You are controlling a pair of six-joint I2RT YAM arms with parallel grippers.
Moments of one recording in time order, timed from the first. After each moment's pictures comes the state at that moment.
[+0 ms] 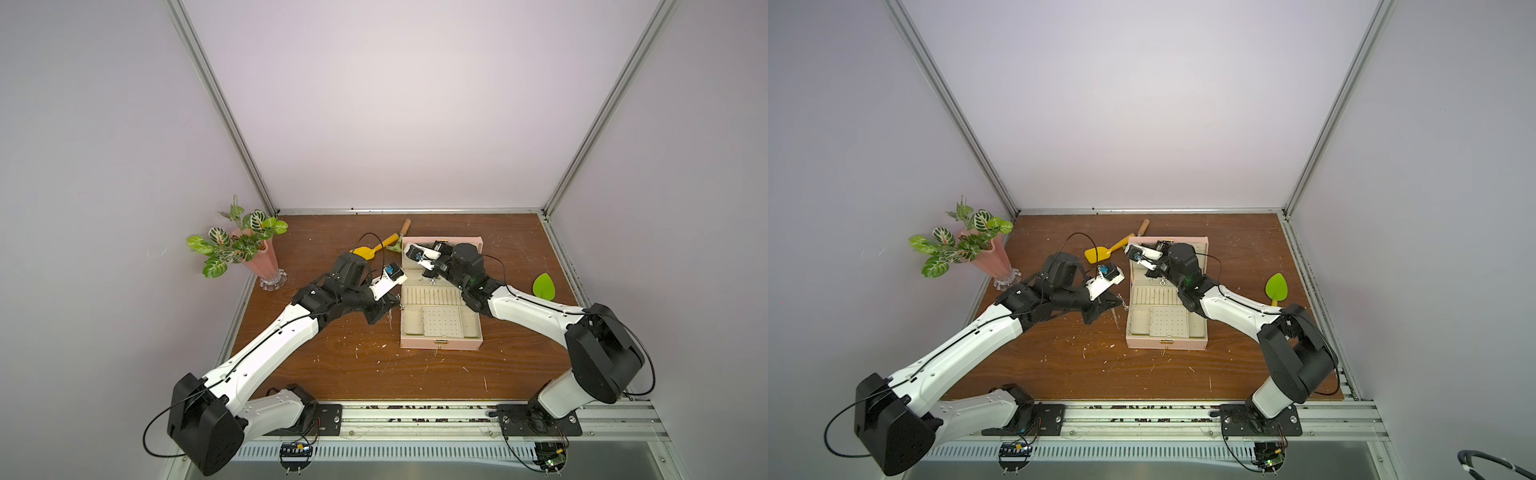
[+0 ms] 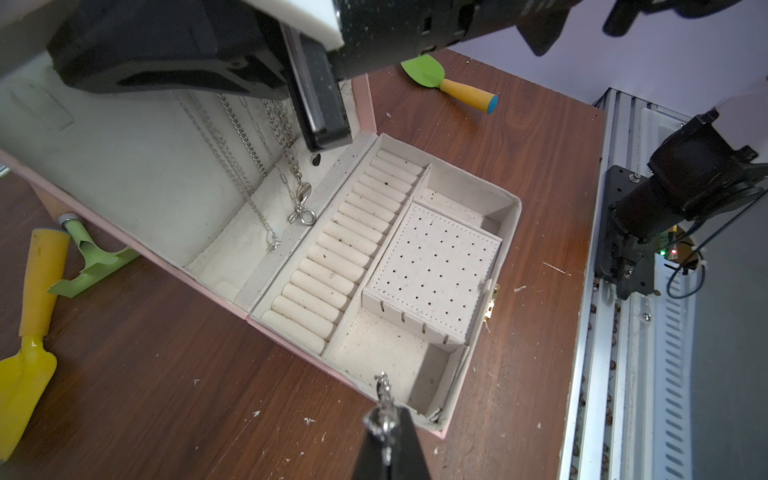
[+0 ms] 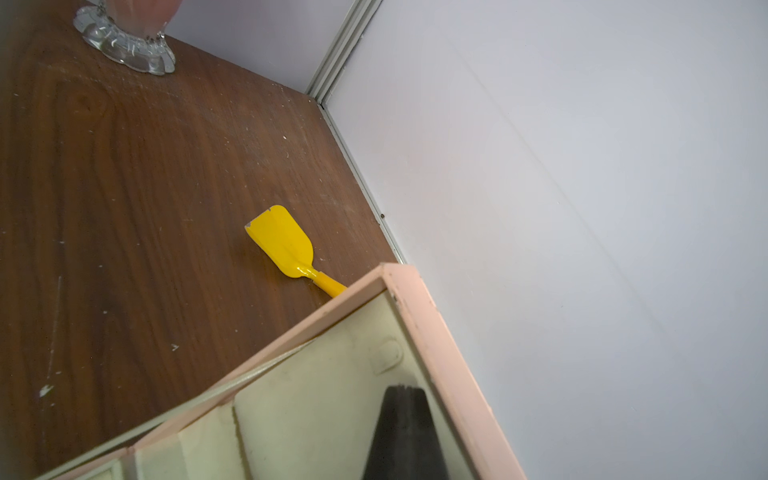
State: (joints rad) left arm -0.55 1.17 0.97 -0.56 0.48 0.34; right arm 0.63 1.58 0.97 0.44 -0.02 -0.76
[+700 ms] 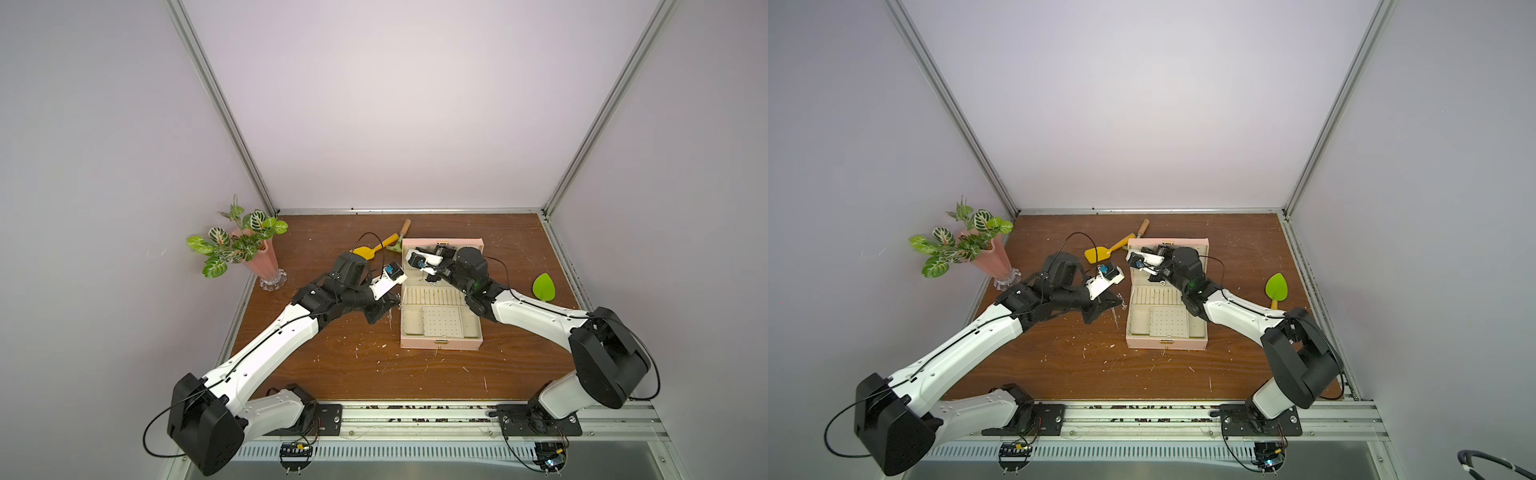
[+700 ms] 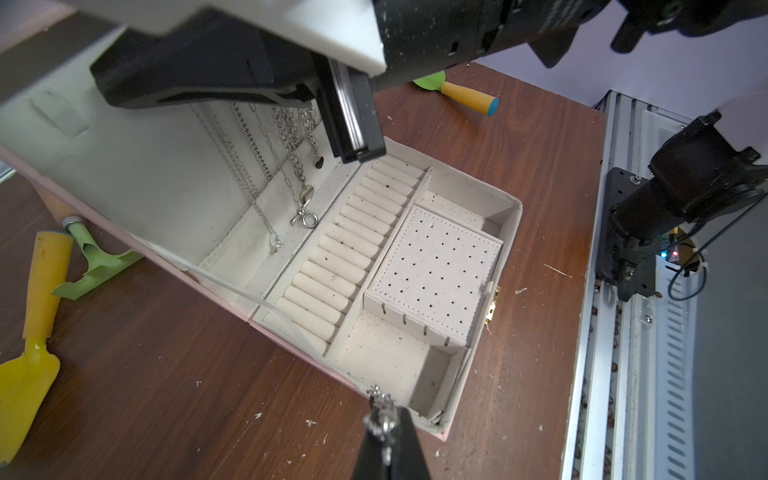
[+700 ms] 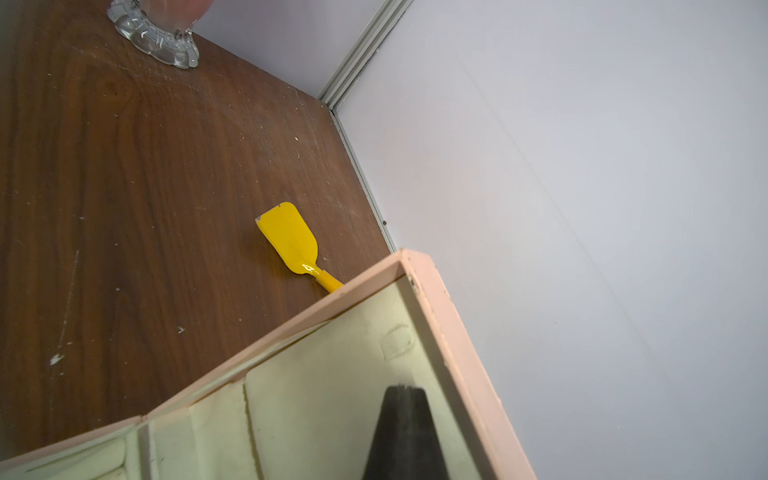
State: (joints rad) left arm -0.55 1.17 0.97 -0.56 0.48 0.34; right arm 0.63 1.55 0.91 0.47 -0.07 -0.83
